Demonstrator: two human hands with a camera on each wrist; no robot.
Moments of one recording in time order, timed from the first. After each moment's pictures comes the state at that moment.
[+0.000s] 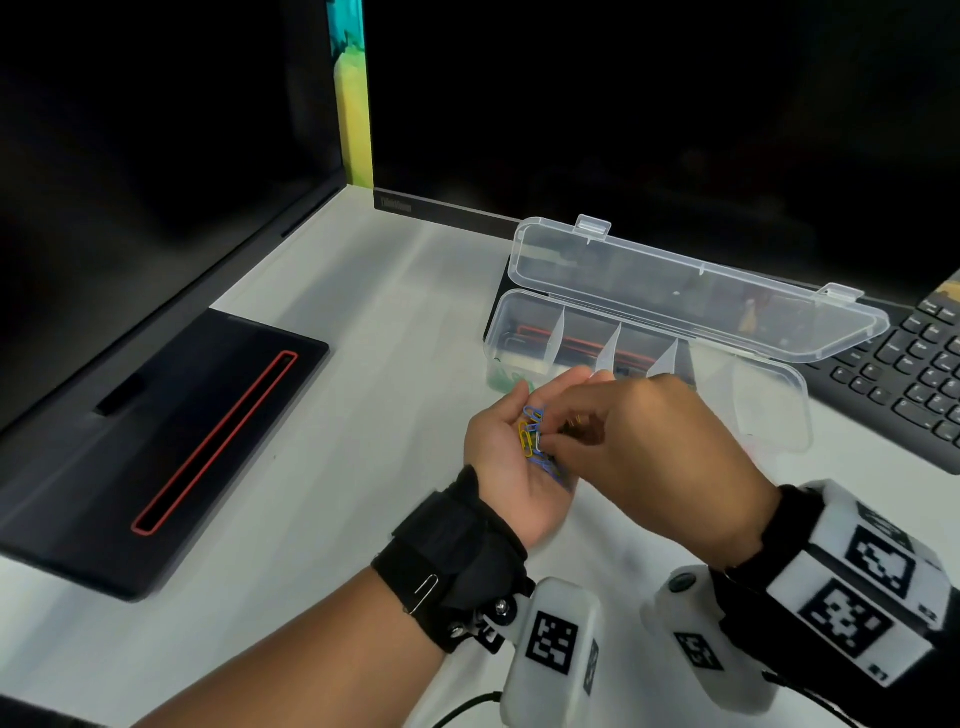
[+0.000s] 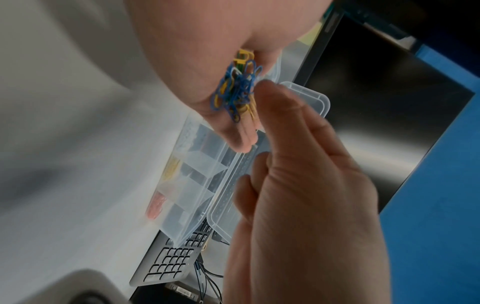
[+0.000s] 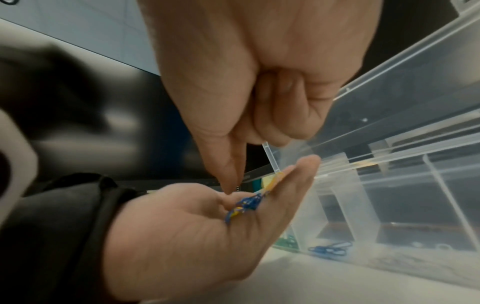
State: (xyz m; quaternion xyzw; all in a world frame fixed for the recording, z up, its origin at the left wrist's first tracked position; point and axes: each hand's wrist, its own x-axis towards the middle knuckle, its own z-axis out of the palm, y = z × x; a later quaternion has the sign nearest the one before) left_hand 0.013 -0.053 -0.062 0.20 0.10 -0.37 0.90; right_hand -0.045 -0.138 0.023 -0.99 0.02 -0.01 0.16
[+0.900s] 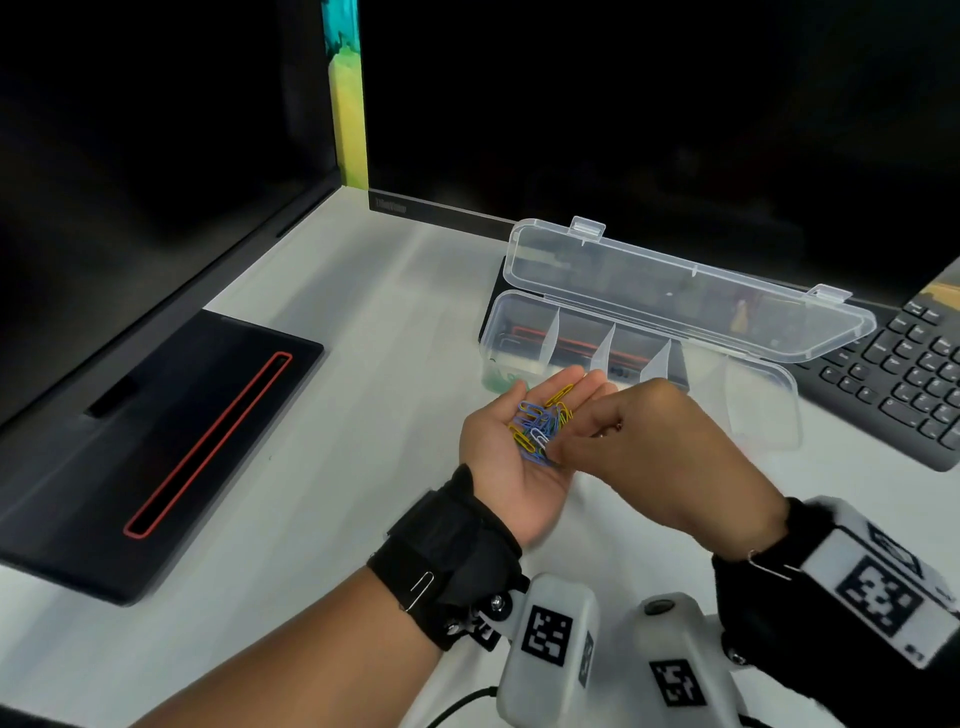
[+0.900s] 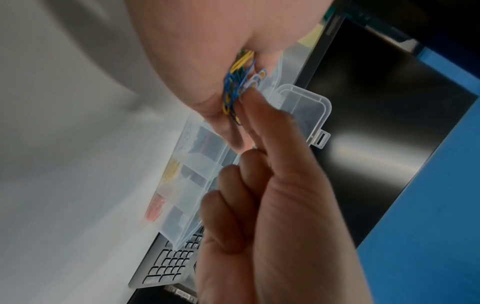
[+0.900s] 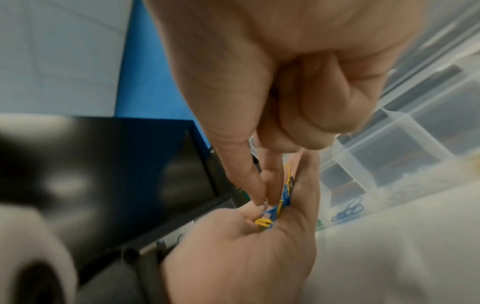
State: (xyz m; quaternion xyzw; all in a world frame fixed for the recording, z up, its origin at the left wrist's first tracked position) left_hand 0.013 -0.052 -0.054 0.19 0.11 -0.37 0.90; right_hand -0.048 -0.143 0.024 -0.94 0.11 0.02 0.32
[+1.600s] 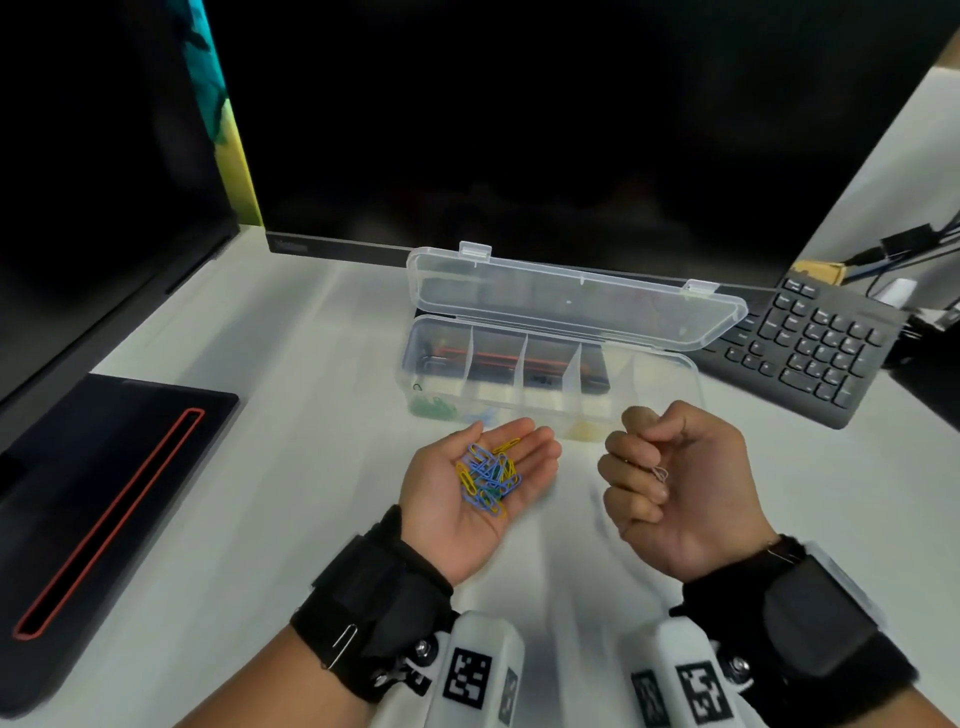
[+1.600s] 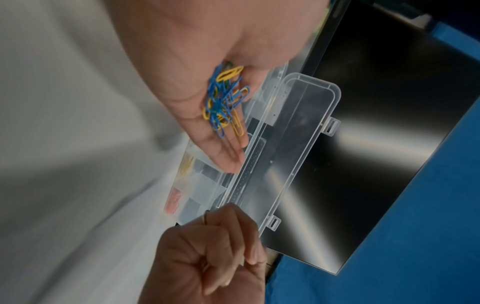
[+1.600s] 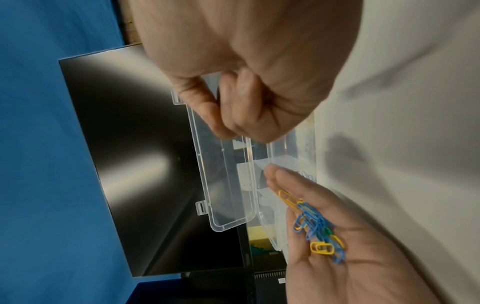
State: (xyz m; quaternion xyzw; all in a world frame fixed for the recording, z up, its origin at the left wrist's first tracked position) left_hand 0.000 -0.058 -0.053 0.23 0.09 -0.45 0.86; right_hand -0.084 -0.204 0.003 -0.37 0.28 -0.04 0.89
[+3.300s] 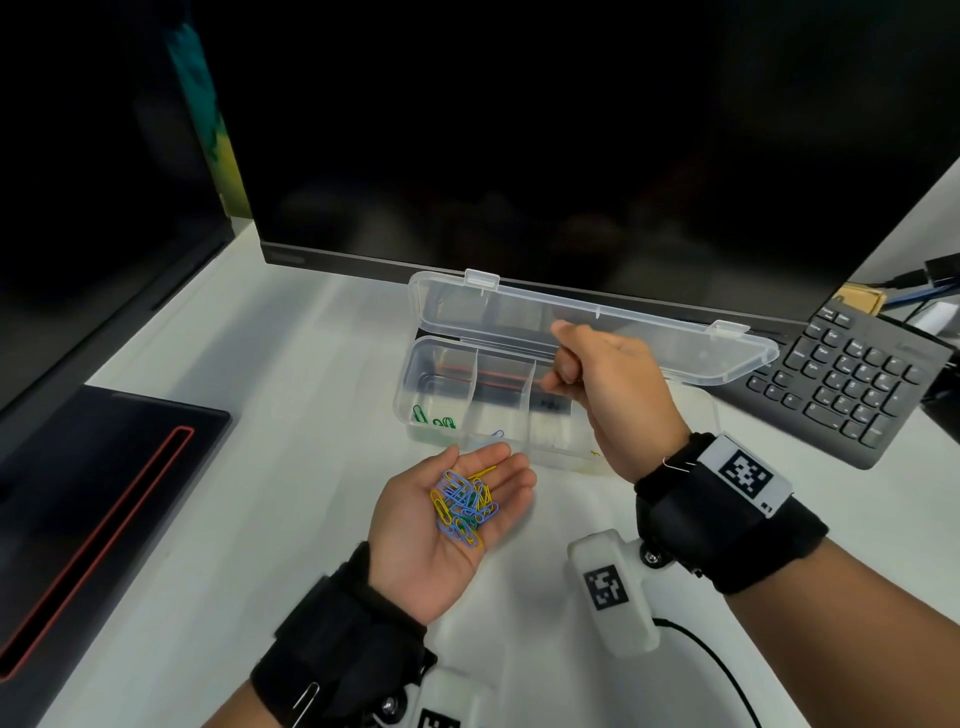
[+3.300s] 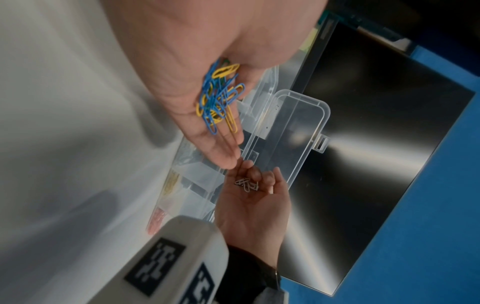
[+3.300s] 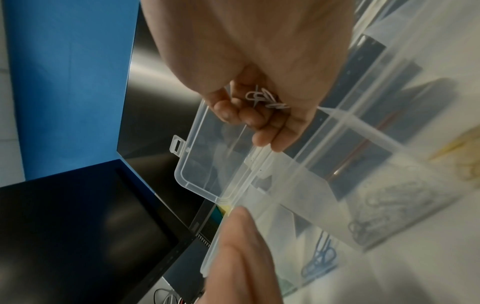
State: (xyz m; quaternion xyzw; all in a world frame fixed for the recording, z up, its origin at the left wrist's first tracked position) left_hand 0.012 -0.049 -0.045 0.25 0.14 -0.41 0.86; right_hand 0.022 -0.212 0.012 -0.71 0.19 -0.14 0.66
